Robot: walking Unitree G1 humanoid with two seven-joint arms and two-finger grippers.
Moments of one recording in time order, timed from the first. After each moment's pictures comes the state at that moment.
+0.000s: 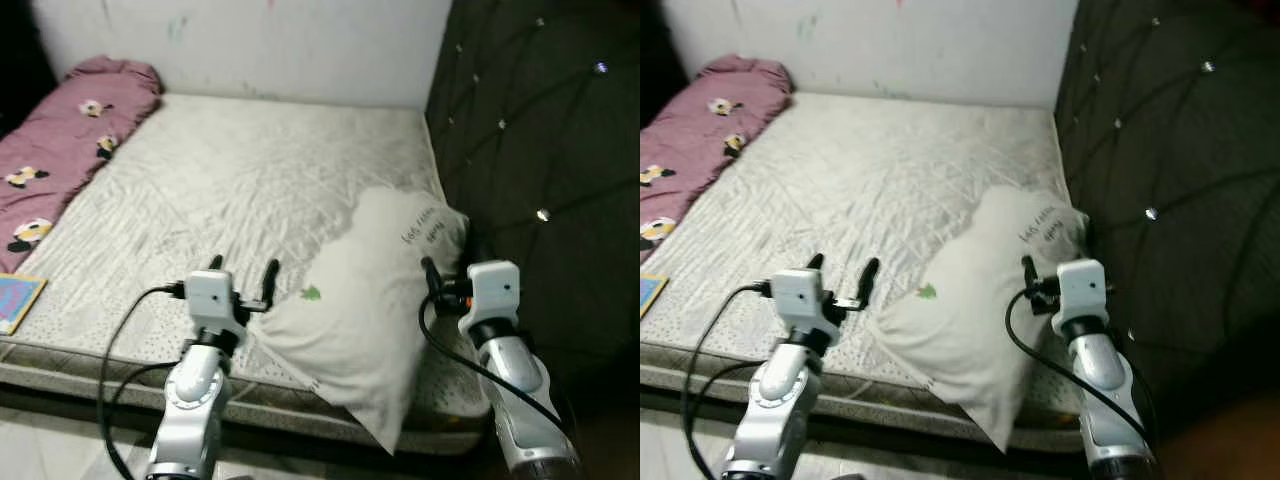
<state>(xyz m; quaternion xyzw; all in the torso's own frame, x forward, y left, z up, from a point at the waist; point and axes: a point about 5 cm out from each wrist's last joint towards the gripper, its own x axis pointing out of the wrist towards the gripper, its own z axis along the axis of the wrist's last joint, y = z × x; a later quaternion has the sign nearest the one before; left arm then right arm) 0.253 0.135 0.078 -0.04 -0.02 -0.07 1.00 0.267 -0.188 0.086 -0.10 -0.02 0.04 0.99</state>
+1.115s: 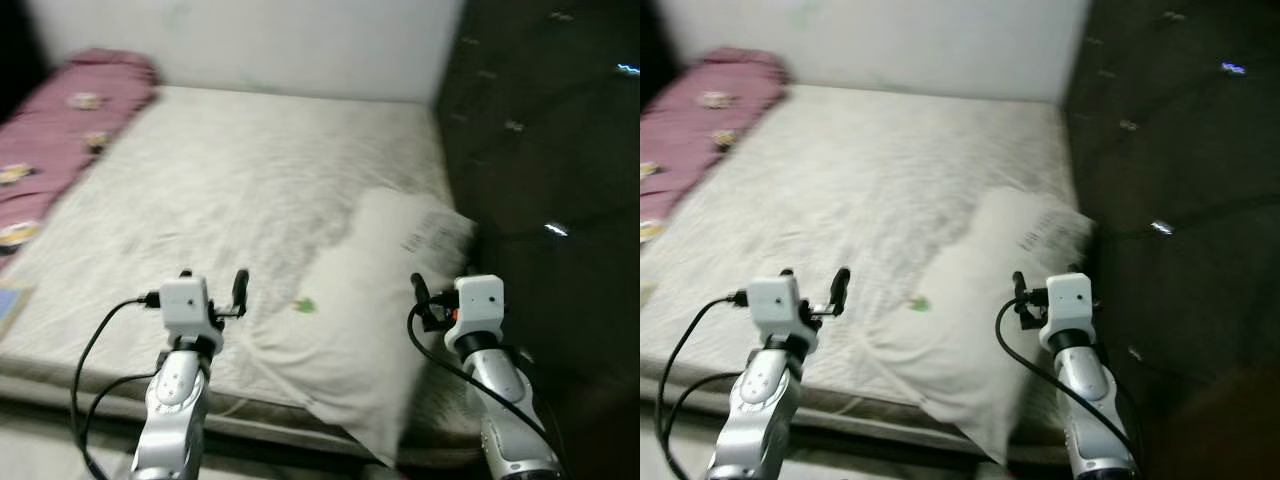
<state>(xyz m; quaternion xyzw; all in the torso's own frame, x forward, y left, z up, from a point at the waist) 0.251 0.153 0.069 -0.03 0.02 -0.01 1.00 0.257 -0.181 0.068 -0.07 0.03 0.02 1.00</state>
